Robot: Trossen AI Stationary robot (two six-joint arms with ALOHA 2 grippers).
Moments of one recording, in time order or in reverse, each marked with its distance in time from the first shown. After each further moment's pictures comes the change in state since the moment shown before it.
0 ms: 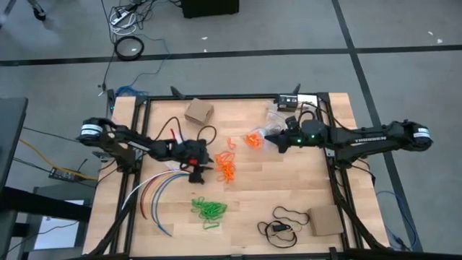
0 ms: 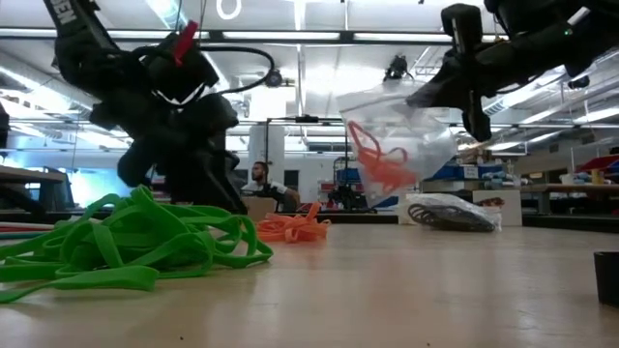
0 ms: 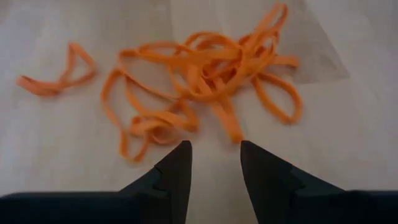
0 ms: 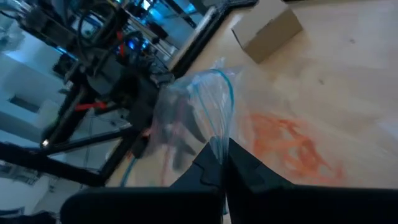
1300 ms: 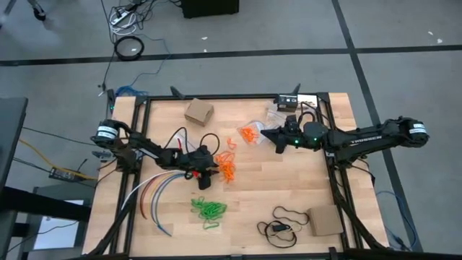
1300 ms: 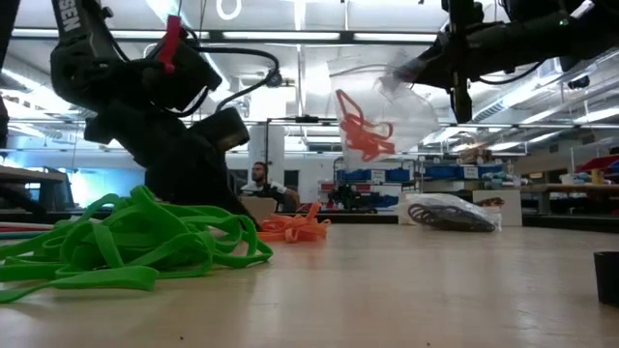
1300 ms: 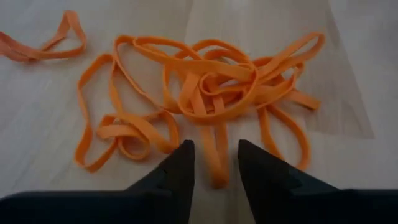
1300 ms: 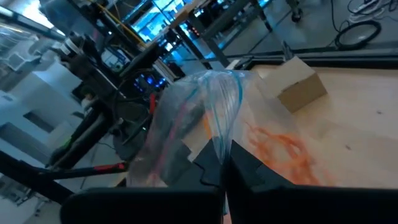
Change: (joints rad) left arm -0.124 0.182 0.043 0.176 -0.193 -0.341; right arm 0.073 0.070 0.000 0.262 0.154 -0.135
